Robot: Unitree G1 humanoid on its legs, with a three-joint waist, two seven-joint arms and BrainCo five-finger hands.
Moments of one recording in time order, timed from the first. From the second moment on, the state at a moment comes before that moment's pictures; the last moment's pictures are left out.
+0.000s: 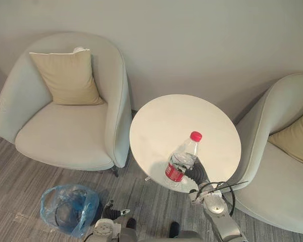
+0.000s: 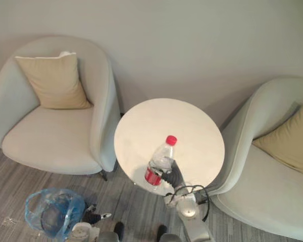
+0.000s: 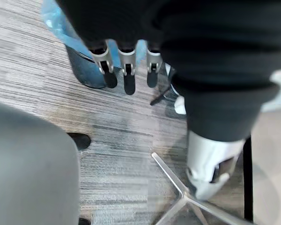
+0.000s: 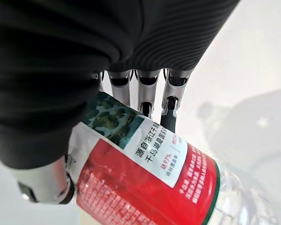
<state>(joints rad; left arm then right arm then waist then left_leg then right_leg) 0.05 0.08 -0.01 0.96 0.05 -0.03 0.17 0.17 -0.13 0.22 0.01 -0.11 -0.14 -0.10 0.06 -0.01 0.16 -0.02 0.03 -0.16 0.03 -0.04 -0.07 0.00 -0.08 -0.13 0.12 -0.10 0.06</state>
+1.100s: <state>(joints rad) 0.04 0.08 0.02 1.02 0.11 -0.01 0.17 0.22 -0.05 0.11 0.01 -0.10 -0.11 -0.15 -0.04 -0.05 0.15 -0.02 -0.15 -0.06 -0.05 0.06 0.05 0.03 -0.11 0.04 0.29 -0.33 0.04</state>
